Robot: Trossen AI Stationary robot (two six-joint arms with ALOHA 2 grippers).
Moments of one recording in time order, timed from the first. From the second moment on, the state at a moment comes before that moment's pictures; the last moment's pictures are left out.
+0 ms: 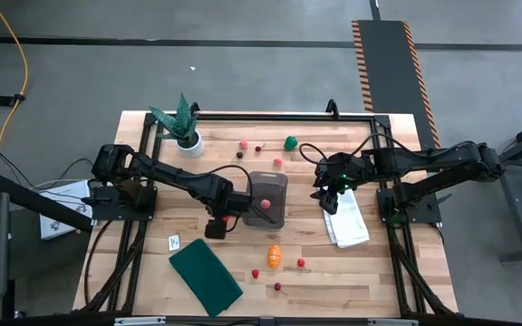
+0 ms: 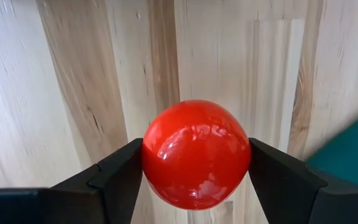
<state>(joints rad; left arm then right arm) -0.03 1.75 1.20 -1.00 0.01 -0.07 0.03 1.15 0.98 -0.71 0.00 0.42</state>
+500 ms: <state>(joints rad) -0.03 1.75 1.28 -1.01 0.01 -0.07 0.03 1.15 0.98 -0.71 0.00 0.42</state>
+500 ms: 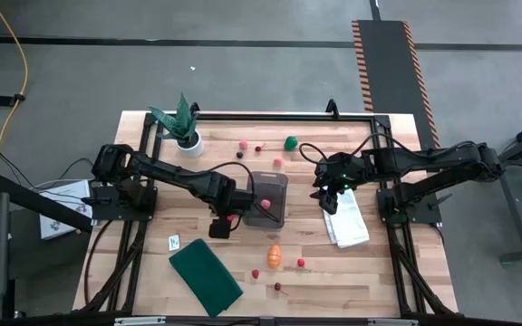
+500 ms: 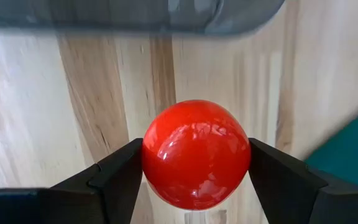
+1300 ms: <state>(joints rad) -0.03 1.75 1.53 -1.17 -0.06 -0.06 0.03 1.15 0.98 -0.70 0.00 0.41</state>
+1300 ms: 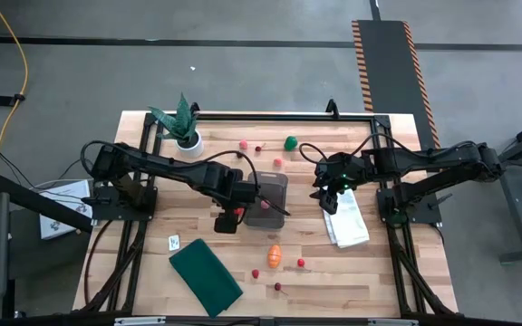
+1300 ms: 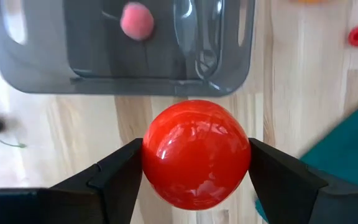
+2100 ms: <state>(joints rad) 0.10 1.75 1.64 -1.03 -0.05 -0.03 0.03 1.15 0.98 -0.62 -0.02 0.42</state>
